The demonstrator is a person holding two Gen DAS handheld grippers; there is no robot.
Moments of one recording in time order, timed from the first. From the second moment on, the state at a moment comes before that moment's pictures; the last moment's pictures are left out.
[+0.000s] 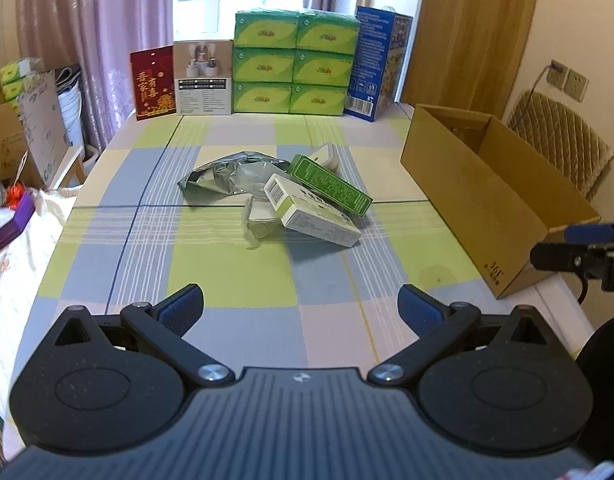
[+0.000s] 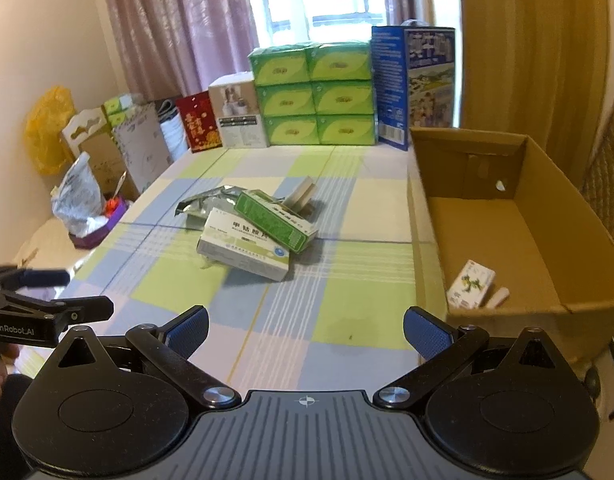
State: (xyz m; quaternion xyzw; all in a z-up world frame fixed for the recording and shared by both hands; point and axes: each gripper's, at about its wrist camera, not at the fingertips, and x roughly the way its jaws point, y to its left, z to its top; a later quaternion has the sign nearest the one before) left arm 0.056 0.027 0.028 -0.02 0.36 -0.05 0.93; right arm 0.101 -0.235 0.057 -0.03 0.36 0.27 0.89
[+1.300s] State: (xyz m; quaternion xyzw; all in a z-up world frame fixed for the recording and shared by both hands) left arm 0.249 0.015 -0.045 0.24 0.36 -0.30 0.85; right arm 0.250 -0.127 -0.032 -0.25 0.38 0.37 0.81
